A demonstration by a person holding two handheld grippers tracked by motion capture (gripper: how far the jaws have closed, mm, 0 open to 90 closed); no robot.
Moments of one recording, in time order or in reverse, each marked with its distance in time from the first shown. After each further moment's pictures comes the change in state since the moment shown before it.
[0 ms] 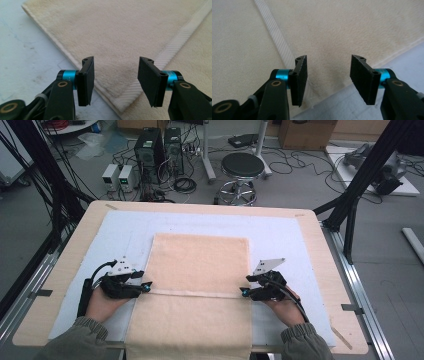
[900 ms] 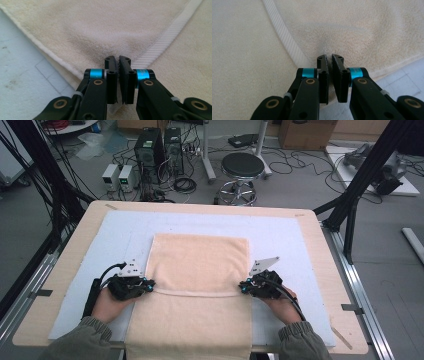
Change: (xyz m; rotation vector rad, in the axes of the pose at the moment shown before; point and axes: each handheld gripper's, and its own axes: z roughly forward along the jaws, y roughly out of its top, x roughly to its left) left arm -0.007 0.004 0.011 0.039 -0.050 0.009; right arm -0.002 0.004 0.009 0.023 0.054 -0.033
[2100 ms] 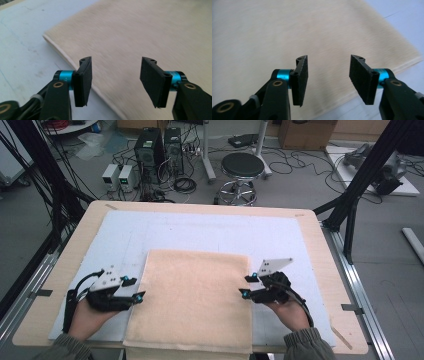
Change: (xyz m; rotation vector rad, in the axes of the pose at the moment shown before) left arm -0.010 -0.002 -0.047 -0.125 0.053 -0.001; right arm 0.016 0.012 -0.036 -0.108 -0.009 0.014
